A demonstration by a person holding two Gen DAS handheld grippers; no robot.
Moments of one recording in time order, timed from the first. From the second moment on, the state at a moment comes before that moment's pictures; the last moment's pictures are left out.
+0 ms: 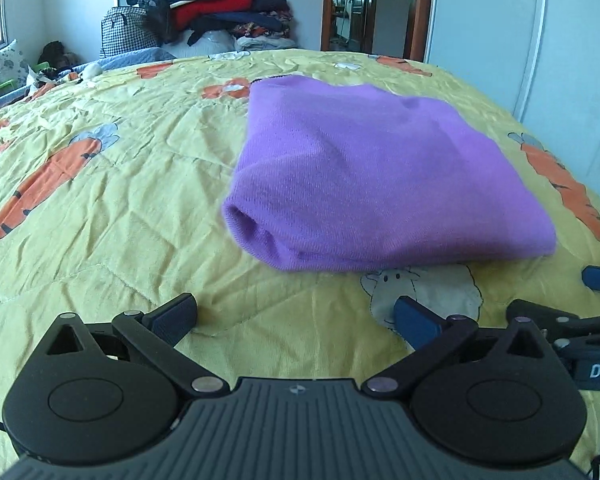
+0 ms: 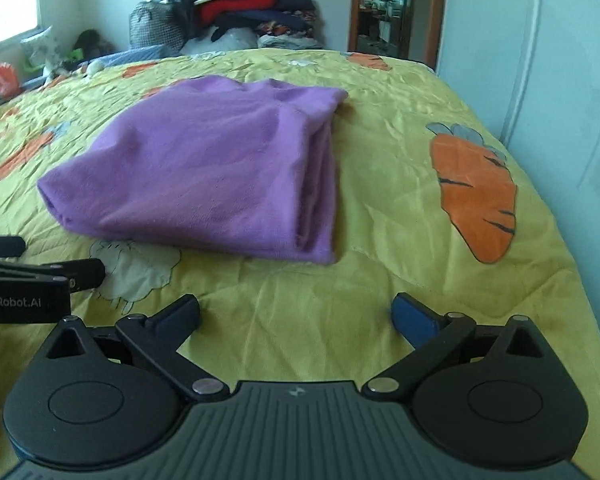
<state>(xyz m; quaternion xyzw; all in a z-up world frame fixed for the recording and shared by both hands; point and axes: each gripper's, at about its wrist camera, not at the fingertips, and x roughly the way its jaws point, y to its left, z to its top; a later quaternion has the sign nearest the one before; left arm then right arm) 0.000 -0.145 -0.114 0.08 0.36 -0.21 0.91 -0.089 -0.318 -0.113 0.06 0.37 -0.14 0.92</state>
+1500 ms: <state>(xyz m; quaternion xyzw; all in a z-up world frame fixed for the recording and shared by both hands) 0.005 -0.151 -0.116 0.08 0.35 -0.20 0.91 -0.084 -0.314 -0.114 0.07 0.36 -0.15 0.92</state>
